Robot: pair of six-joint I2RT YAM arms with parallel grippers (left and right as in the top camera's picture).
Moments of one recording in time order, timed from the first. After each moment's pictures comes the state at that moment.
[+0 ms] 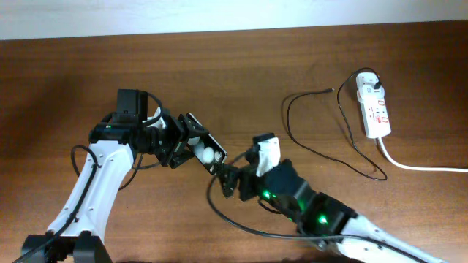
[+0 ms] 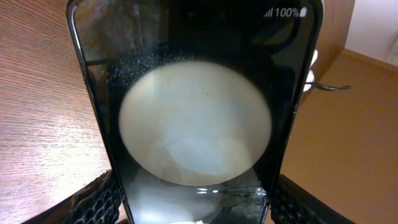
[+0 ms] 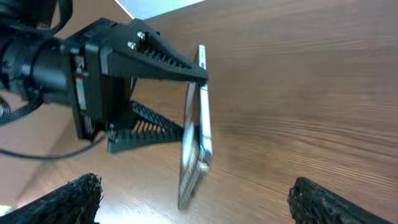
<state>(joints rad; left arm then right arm) -0.08 1.52 1.09 -0.77 0.73 -0.86 0.89 1.12 0.62 0.08 0.10 0.67</state>
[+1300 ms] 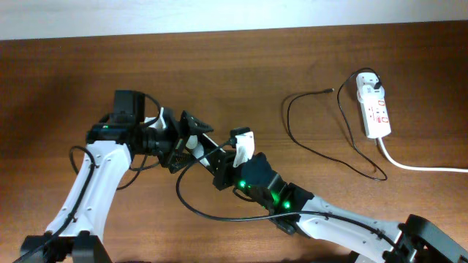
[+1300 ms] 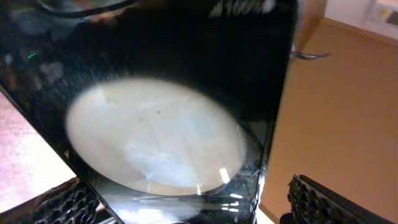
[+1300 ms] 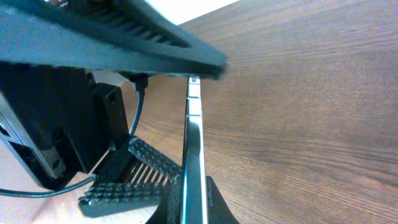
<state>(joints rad) -0.05 1.52 1.09 -0.80 0.87 -0.78 0.89 1.46 0.62 0.53 0.06 0.73</state>
